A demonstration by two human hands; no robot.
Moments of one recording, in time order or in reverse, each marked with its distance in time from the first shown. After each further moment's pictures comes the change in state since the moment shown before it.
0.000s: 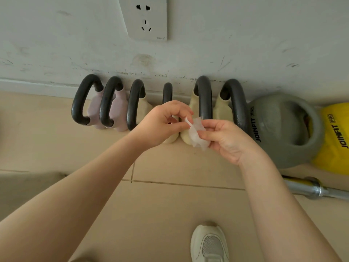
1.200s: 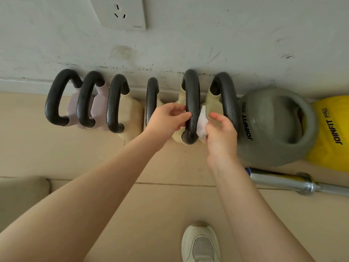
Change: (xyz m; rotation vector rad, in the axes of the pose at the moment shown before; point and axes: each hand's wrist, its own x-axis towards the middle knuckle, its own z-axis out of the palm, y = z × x) left_hand 0.048 -0.017 0.052 -0.219 0.223 -0.460; right_hand 0.015 0.017 0.003 0.168 0.707 -0.059
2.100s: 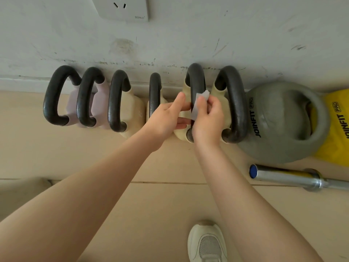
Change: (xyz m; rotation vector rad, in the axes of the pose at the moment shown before) left_hand -0.004 0.007 -0.012 -0.026 -0.132 -0.021; right_hand 0.020 0.014 0.049 -0.208 0.122 -0.336
